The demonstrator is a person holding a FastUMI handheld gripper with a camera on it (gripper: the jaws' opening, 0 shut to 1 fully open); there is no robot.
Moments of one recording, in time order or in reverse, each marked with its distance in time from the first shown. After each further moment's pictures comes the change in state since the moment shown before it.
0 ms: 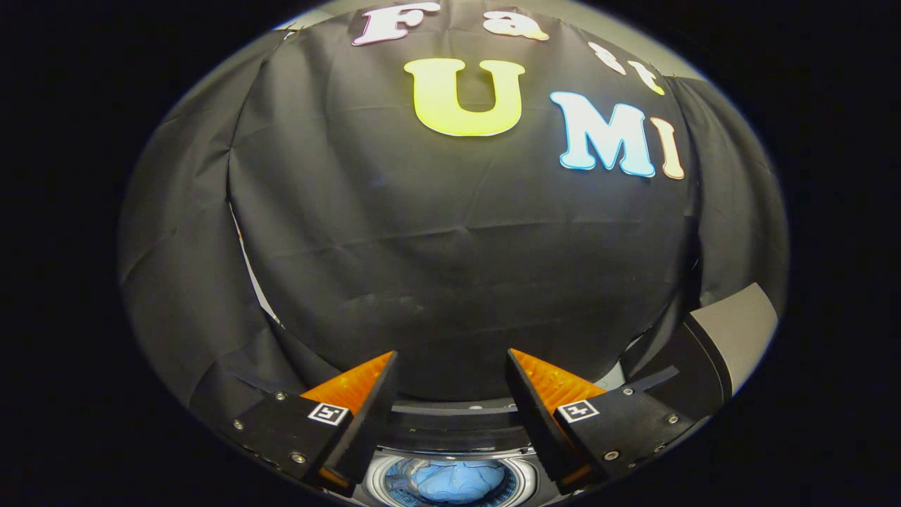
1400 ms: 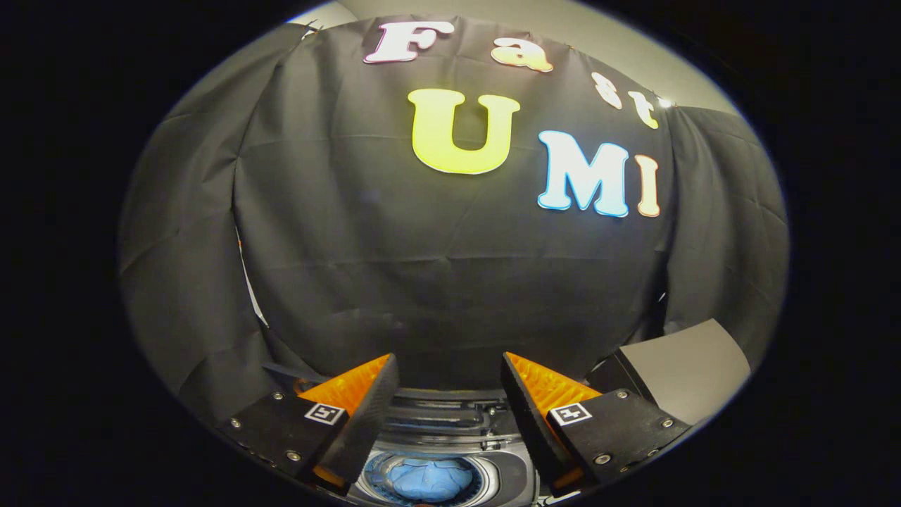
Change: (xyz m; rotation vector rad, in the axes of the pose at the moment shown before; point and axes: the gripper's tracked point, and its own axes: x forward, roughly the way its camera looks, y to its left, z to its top) arm -0.065 -0.010 0.050 -0.065 -0.053 -0.081
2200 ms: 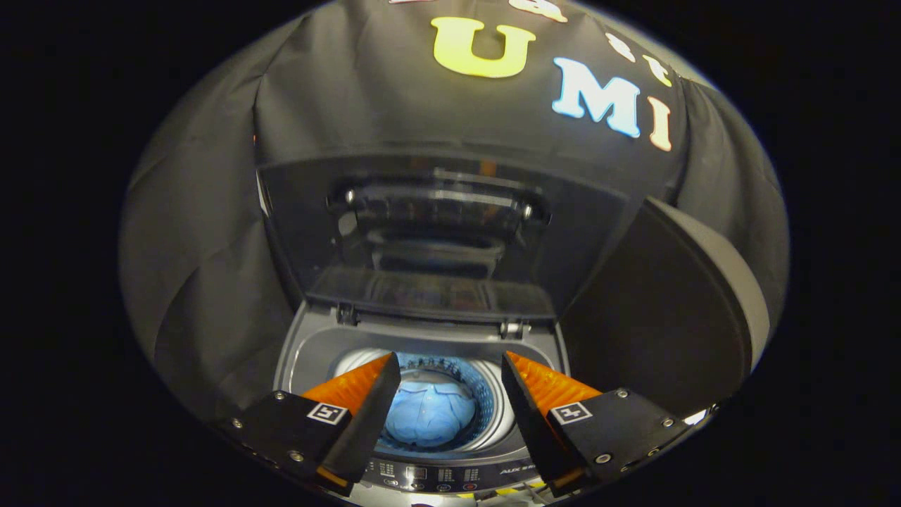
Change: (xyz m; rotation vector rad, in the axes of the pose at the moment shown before) arm -0.060 0.008 -0.173 -0.062 0.274 -0.007
